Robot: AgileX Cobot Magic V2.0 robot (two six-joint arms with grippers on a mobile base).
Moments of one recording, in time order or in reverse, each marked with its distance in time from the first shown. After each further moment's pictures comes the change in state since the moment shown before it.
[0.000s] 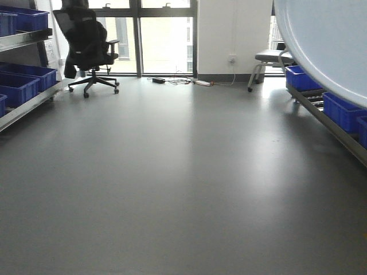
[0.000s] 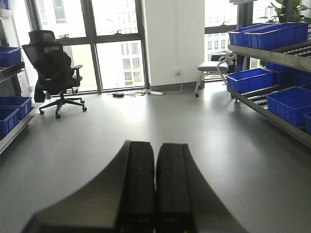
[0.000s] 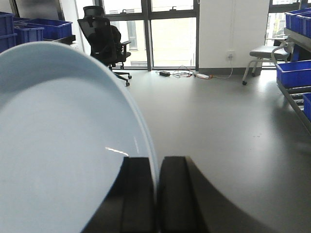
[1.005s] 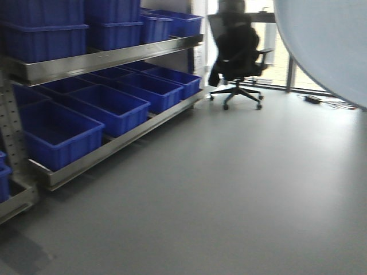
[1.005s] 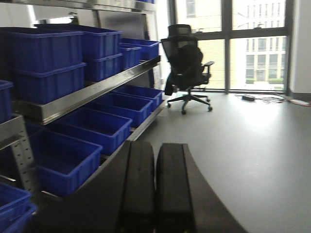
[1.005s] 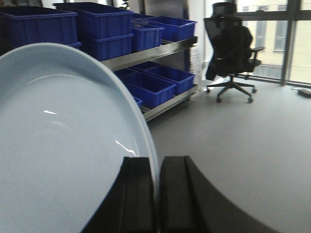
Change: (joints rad) left arm 0.000 0.000 0.000 0.000 0.000 0.000; right arm 0.000 0.000 0.000 0.000 0.000 0.000
